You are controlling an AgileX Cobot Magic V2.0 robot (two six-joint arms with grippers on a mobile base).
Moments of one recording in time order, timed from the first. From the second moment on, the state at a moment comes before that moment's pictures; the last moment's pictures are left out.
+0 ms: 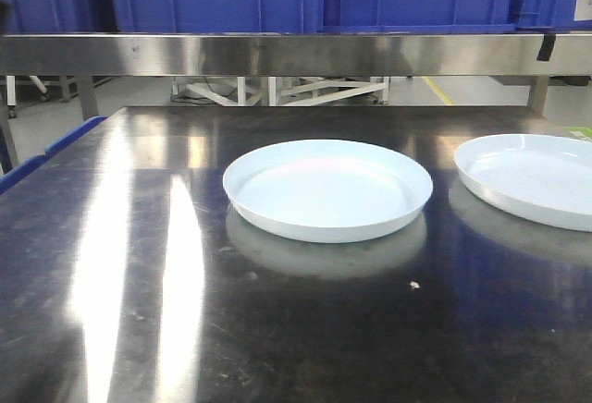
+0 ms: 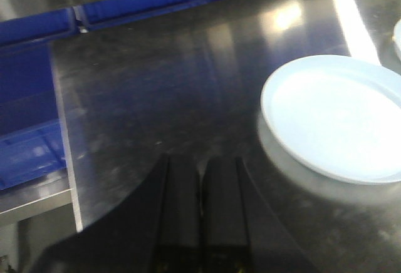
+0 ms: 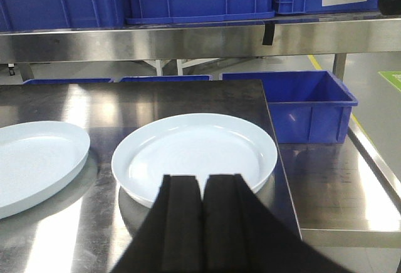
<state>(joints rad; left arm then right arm) -0.40 0.87 -0.52 -0.08 0.13 0.13 0.00 -0.01 0.03 0.05 0.09 0.05</state>
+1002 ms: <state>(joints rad) -0.05 0.39 -0.35 -0.07 0.16 0.13 0.00 -0.01 0.03 0.05 0.09 0.05</state>
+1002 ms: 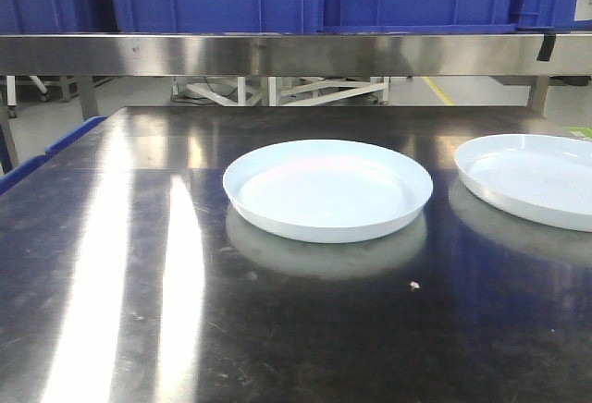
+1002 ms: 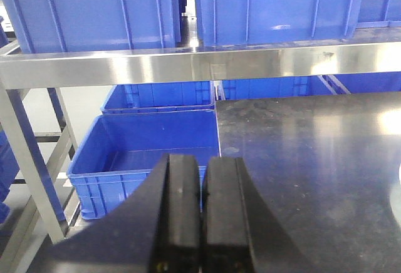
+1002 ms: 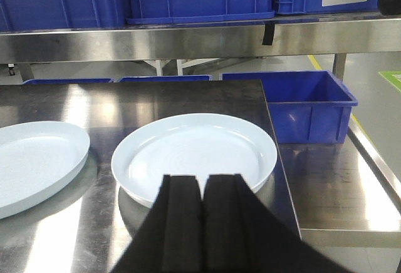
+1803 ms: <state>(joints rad) -0.05 0.39 -0.35 -0.07 0.16 0.13 0.00 0.22 -0.19 0.02 0.29 0.02</state>
